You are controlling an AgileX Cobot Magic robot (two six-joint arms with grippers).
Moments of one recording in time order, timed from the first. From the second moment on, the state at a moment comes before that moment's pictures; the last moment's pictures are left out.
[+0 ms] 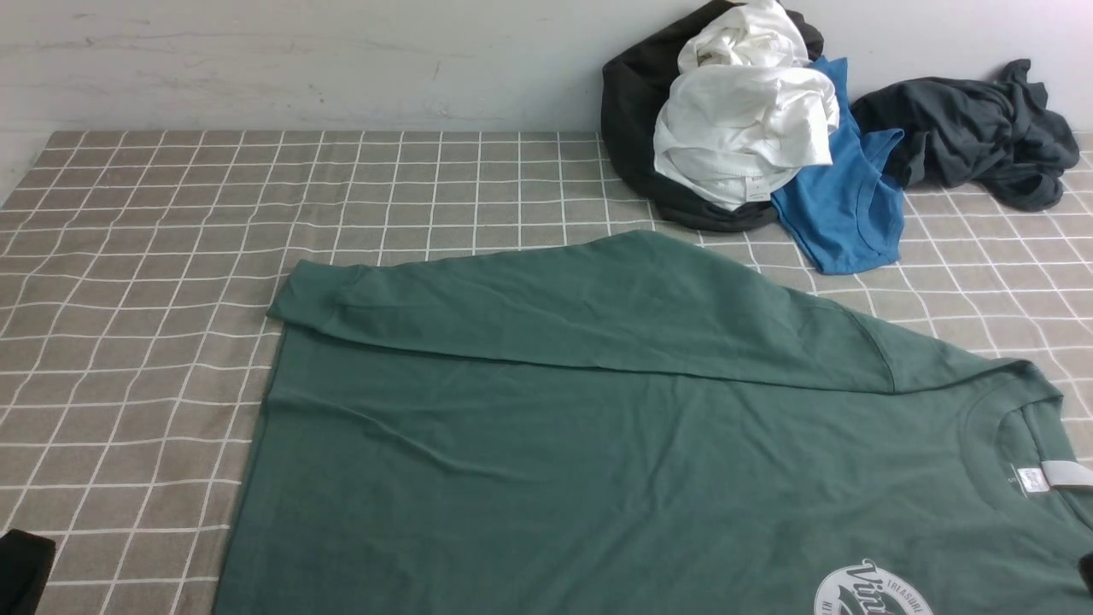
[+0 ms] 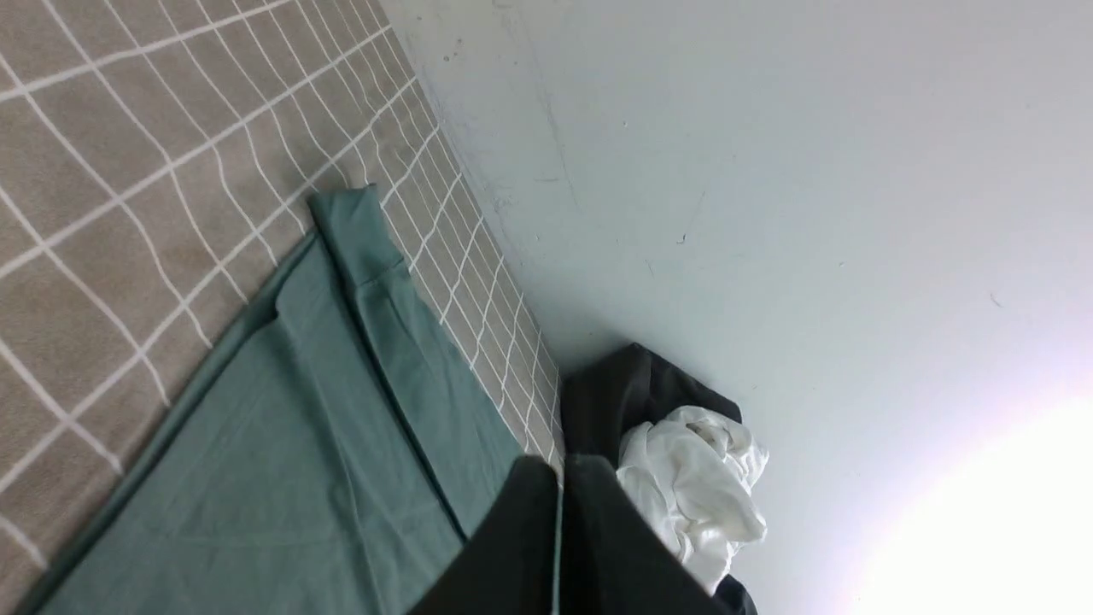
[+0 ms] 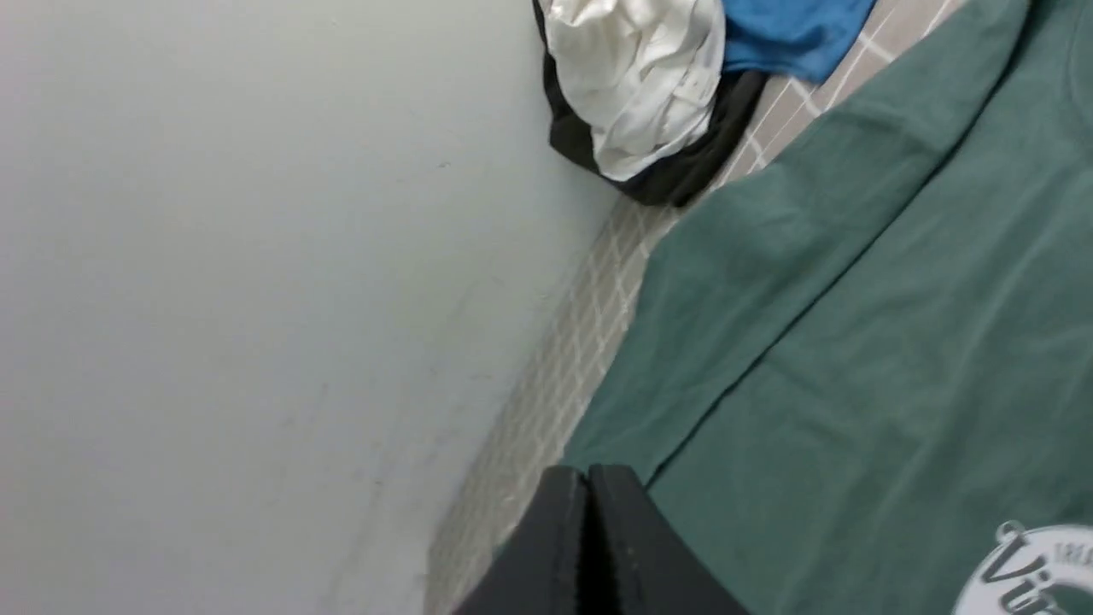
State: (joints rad) right arm 0.02 -0.01 0.02 1.01 0.36 0.17; left arm 0.08 -0.01 0.03 -0.84 0.18 -0.40
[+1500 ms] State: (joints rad) right arm 0.28 0.98 -0.82 0.49 1.09 -0.53; left arm -0.29 1.29 -0.54 -0.19 0.89 0.11
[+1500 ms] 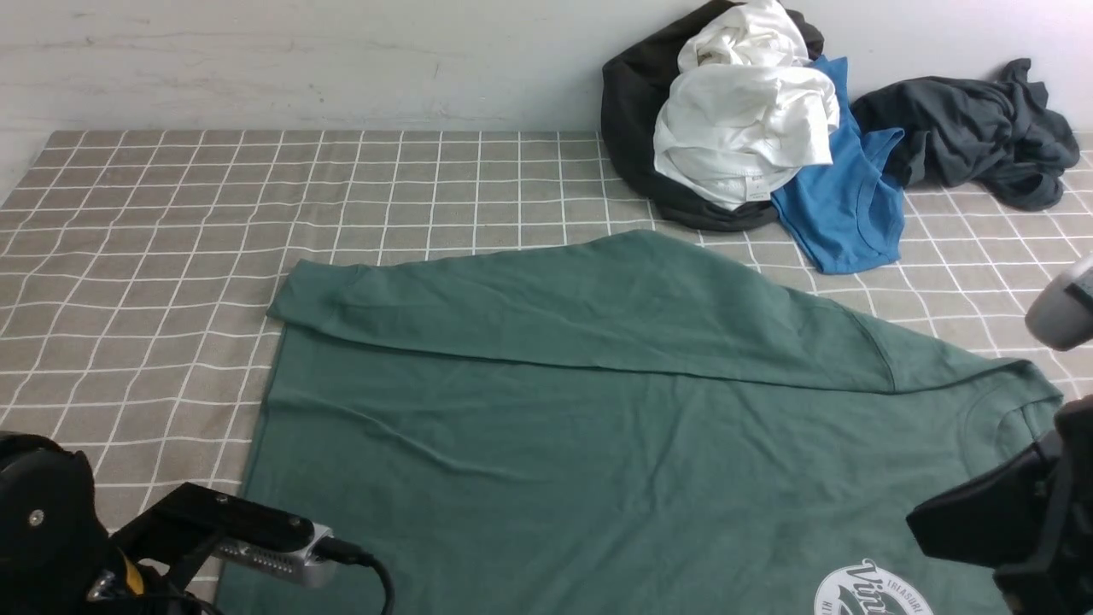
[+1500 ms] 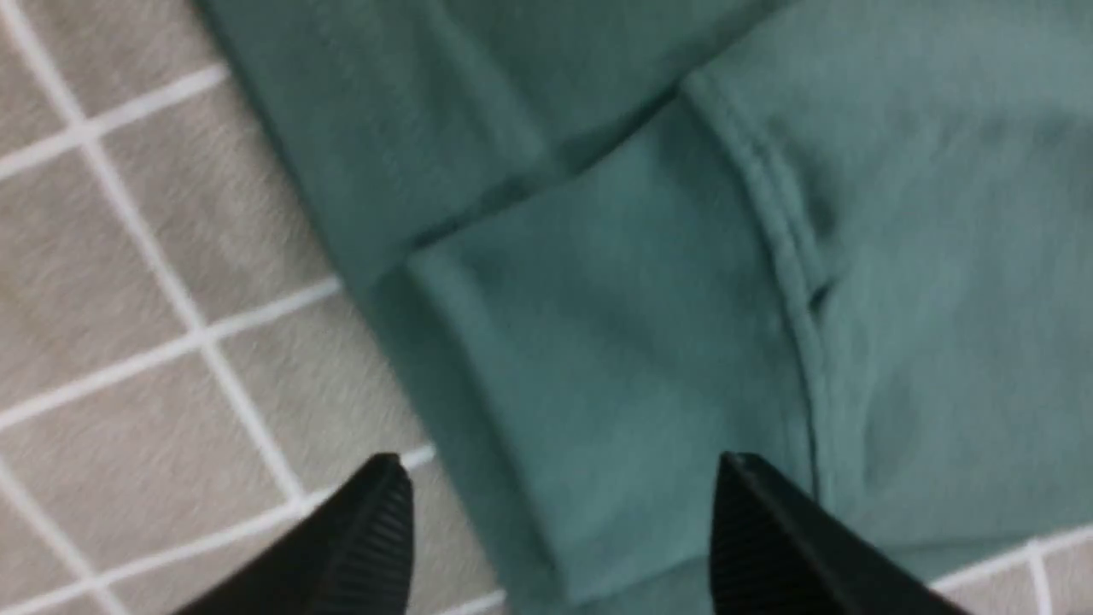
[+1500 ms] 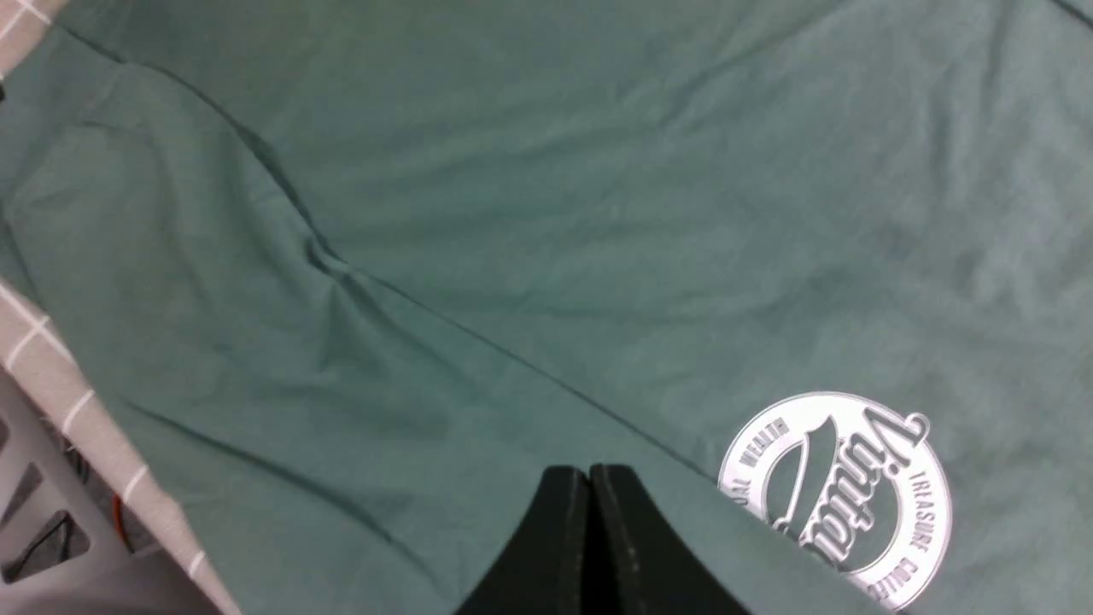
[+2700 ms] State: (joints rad) right arm 0.28 0.98 -0.81 0.48 1.05 -0.53; left arm -0.30 1.39 -0.54 -0.20 0.79 0.12
